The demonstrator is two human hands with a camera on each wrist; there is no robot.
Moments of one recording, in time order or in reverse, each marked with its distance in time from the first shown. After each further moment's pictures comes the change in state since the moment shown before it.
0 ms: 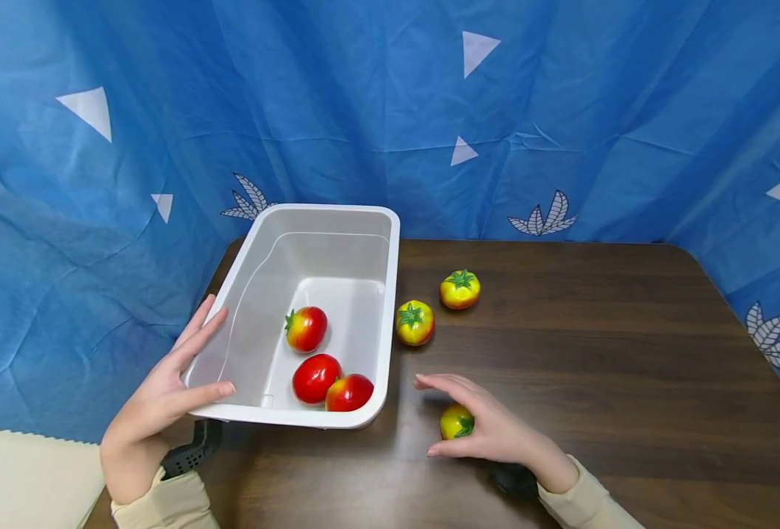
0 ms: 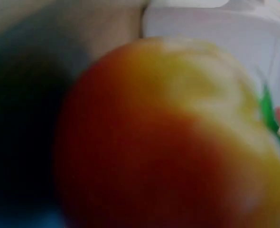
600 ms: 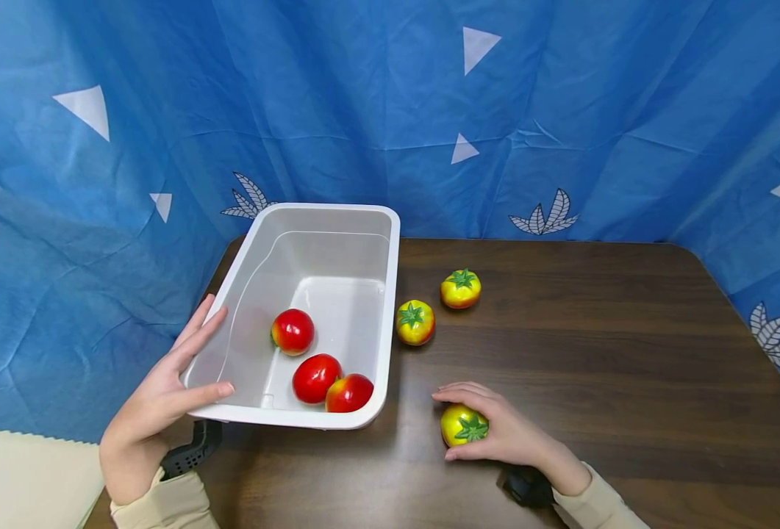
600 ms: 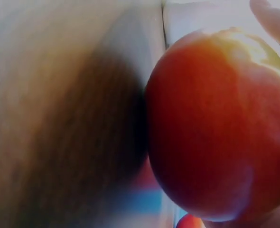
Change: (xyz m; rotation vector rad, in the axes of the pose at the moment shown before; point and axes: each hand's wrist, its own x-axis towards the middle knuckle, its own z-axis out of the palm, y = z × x) left_hand 0.001 0.000 0.000 0.015 -0.001 0.000; right_hand -0.017 0.017 0.000 -0.089 0.059 -0.035
